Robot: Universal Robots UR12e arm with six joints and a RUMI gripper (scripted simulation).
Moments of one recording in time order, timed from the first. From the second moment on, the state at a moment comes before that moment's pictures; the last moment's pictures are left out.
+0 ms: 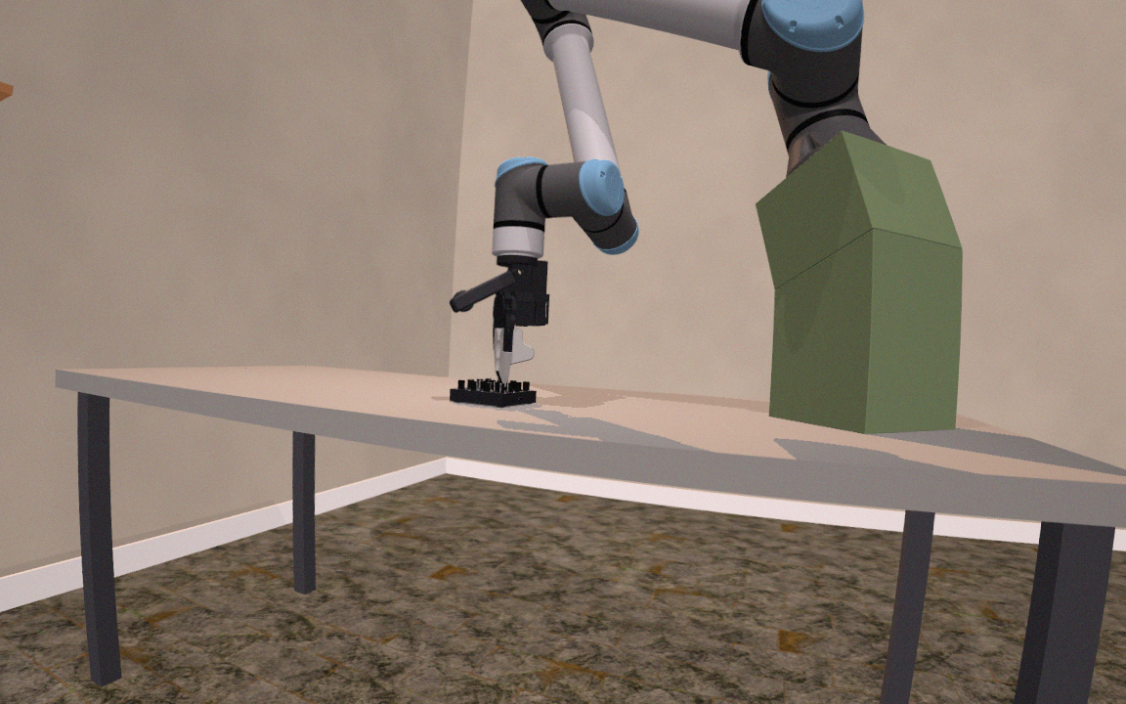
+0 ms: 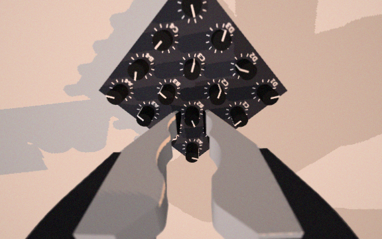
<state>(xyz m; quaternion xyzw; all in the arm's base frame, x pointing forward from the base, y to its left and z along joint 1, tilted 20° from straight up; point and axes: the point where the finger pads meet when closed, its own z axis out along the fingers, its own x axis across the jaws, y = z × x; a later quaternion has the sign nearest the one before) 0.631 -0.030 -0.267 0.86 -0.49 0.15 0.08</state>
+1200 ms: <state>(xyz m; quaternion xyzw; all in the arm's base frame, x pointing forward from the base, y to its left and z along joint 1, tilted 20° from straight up) 0.631 -0.030 -0.267 0.86 -0.49 0.15 0.08</state>
